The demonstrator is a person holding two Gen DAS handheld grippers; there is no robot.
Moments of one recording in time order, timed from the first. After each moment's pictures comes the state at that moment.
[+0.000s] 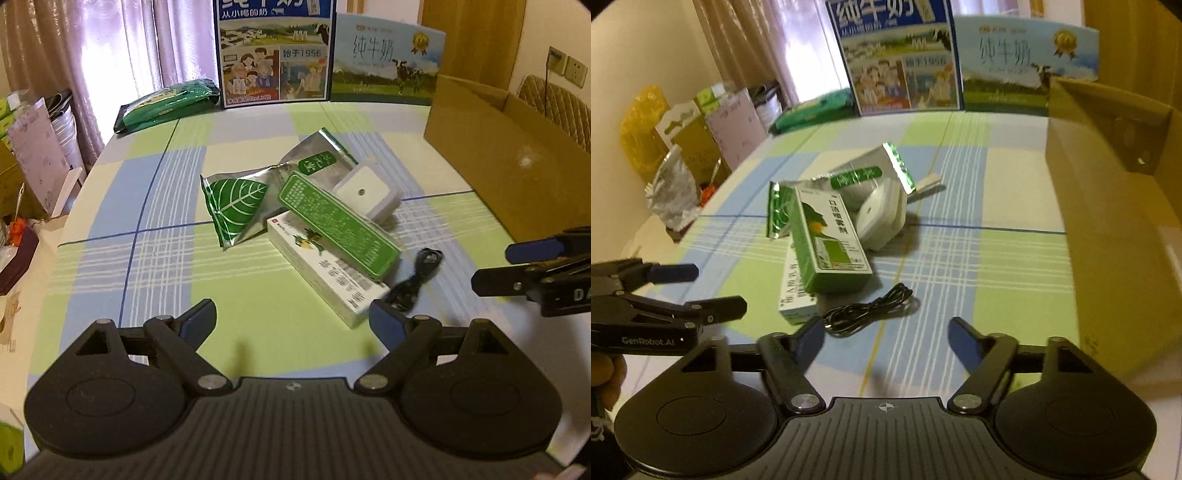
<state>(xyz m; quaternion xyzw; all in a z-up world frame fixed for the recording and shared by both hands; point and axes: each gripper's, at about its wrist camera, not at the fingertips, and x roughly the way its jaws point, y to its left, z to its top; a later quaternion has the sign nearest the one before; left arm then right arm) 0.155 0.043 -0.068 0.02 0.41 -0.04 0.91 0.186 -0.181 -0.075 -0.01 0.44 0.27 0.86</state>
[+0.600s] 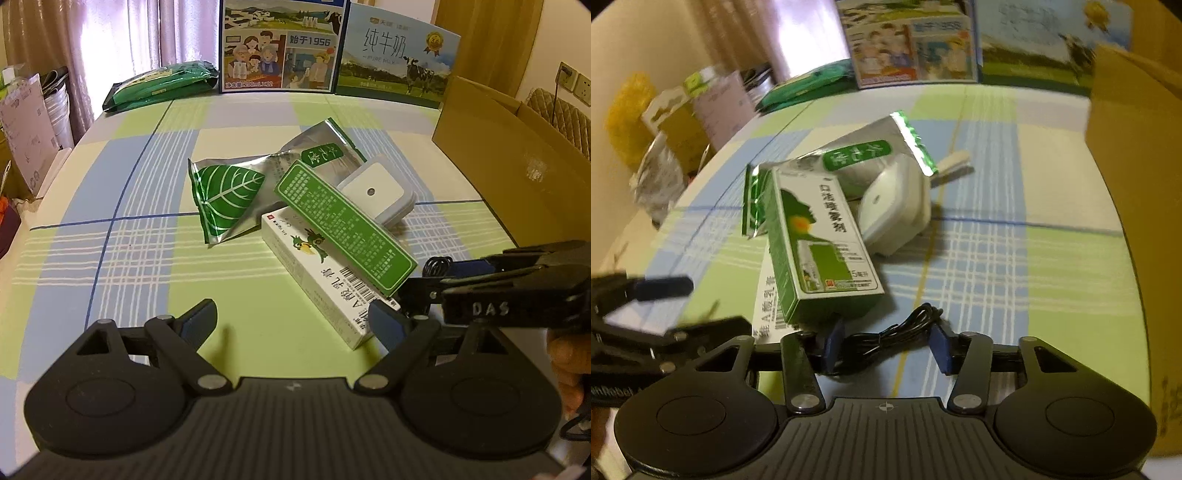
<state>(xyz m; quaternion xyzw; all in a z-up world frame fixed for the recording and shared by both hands) 0.180 0.048 -0.091 -0.02 0.42 -0.05 0.91 0.223 -0.135 -0.118 -0.03 0.45 0.27 0.85</state>
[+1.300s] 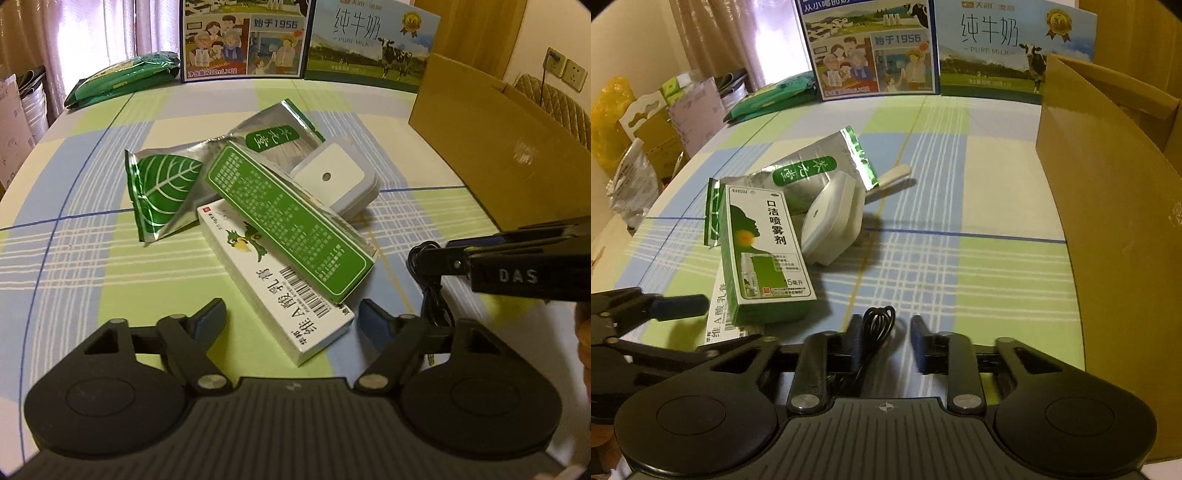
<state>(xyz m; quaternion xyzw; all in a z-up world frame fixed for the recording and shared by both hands) 0.199 0.010 -0.116 -0.02 0.43 -0.07 0.90 0.232 -0.168 -0.105 -0.04 0.44 0.23 0.87</state>
